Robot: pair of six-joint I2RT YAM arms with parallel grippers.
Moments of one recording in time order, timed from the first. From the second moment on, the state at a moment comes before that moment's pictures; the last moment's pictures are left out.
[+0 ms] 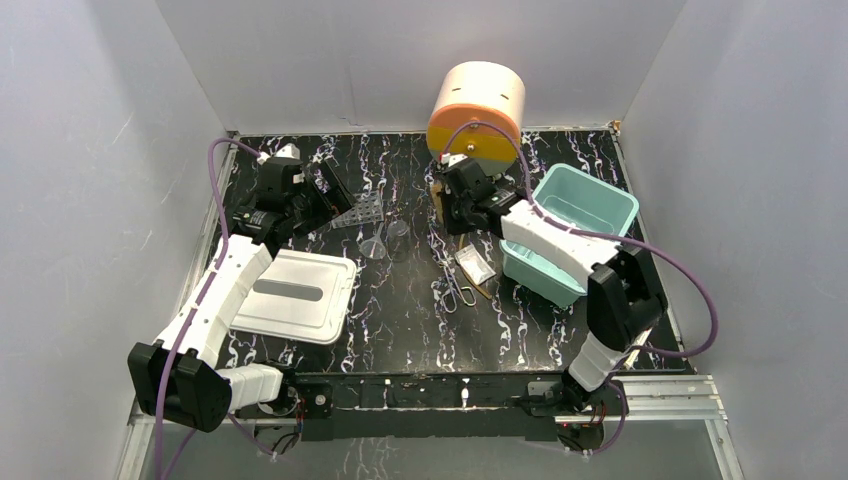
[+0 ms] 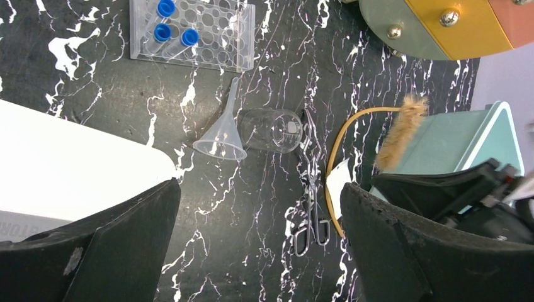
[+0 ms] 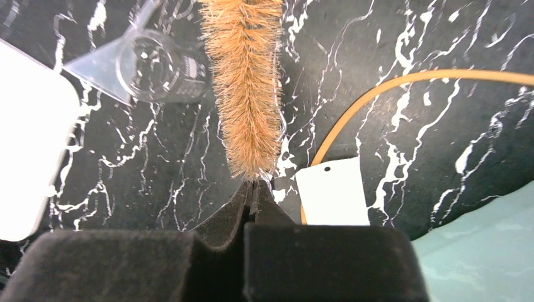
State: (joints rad) left arm -0.26 1.22 1.15 -0.60 0.01 -0.69; right arm 0.70 1.69 1.34 -0.52 0.06 0.34
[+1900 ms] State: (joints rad) left arm -0.26 1.25 1.12 -0.58 0.09 -0.70; right arm 0.08 1.61 1.11 -0.57 -0.05 0.68
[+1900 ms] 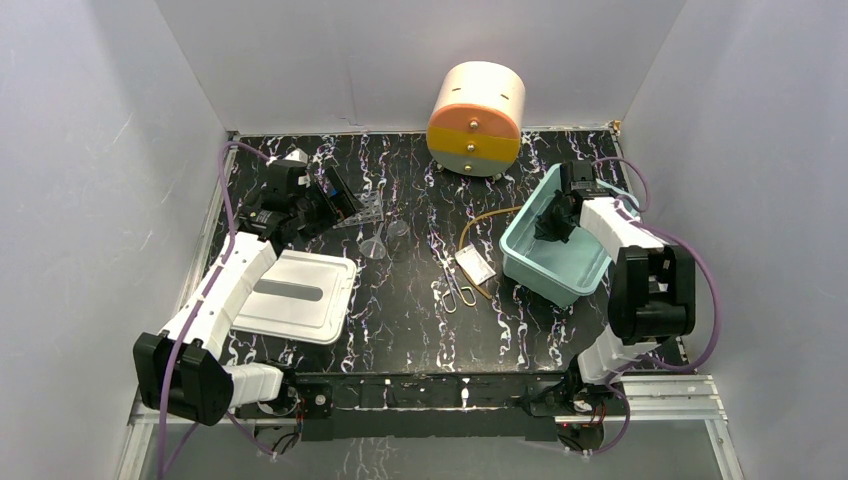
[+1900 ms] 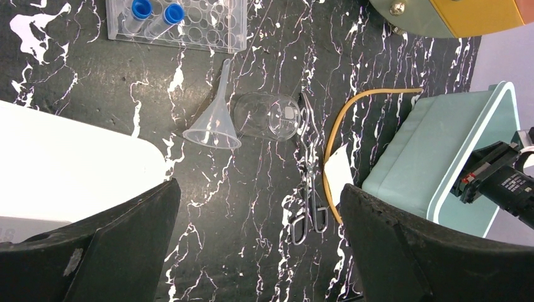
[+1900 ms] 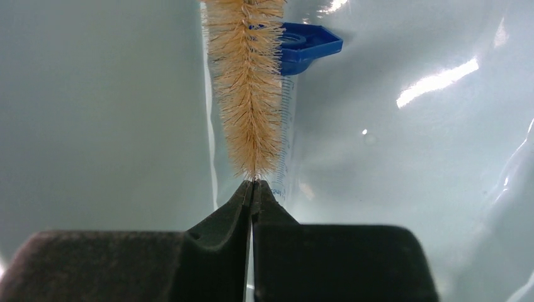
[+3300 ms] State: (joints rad) left arm -0.26 1.27 1.12 -0.61 0.03 -0.72; right arm 0.68 1.71 1.51 -0.60 0.12 0.33
